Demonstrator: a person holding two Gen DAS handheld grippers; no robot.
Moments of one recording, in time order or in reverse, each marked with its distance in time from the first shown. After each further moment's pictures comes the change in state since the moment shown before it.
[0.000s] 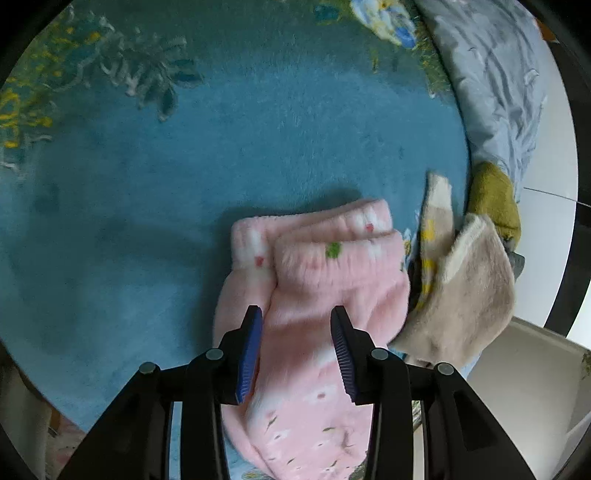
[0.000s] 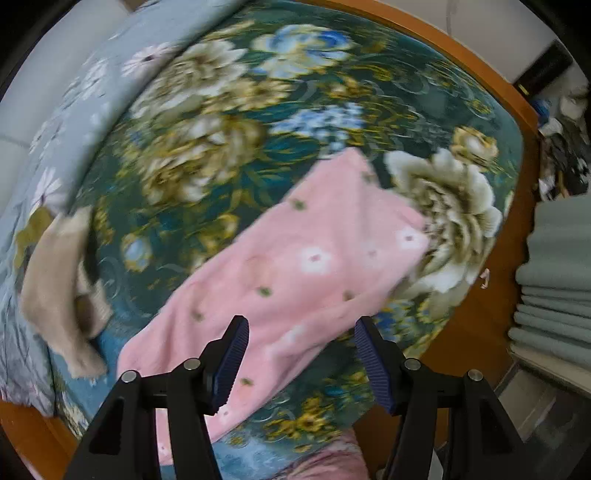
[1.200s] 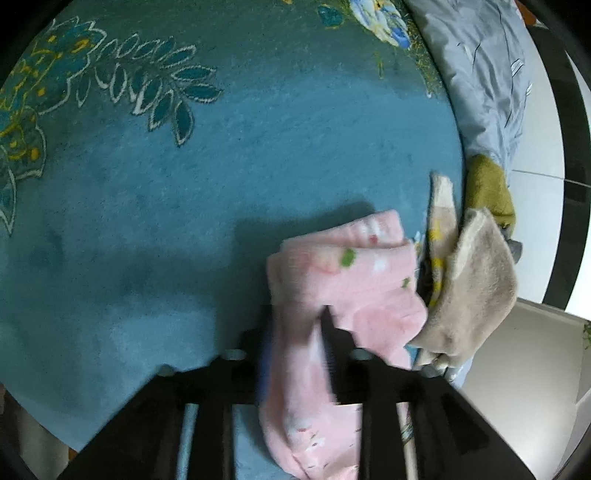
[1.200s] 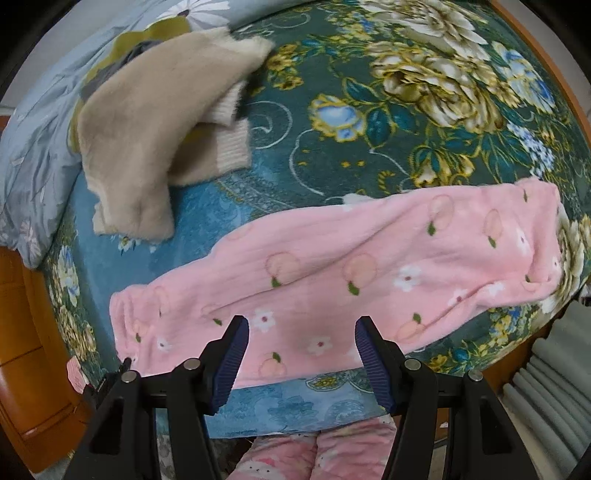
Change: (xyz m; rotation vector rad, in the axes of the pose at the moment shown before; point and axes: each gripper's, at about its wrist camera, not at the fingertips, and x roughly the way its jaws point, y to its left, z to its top) left arm -0.029 0.057 0.023 0.106 -0.010 -0.033; right arm 0.032 0.242 -0.115 -0.467 0.182 0.043
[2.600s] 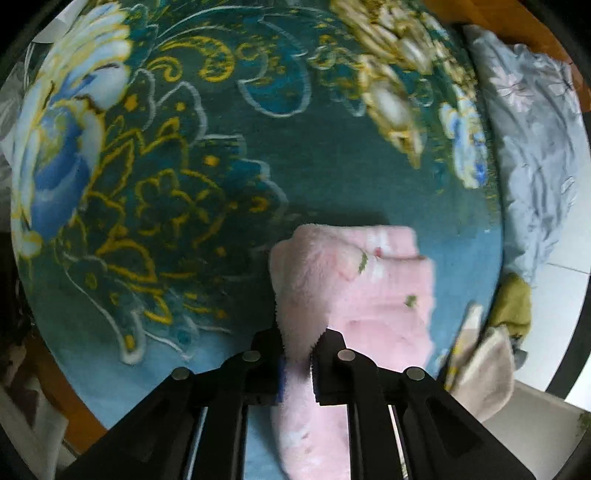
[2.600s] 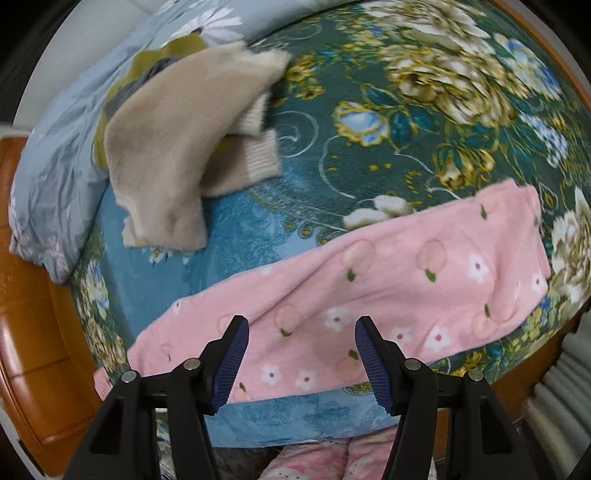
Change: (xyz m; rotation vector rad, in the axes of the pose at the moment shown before) left arm -0.114 0.110 0.062 -0.238 -0.185 0.111; right arm -0.008 0.001 -0.017 0.066 -0.072 0.121
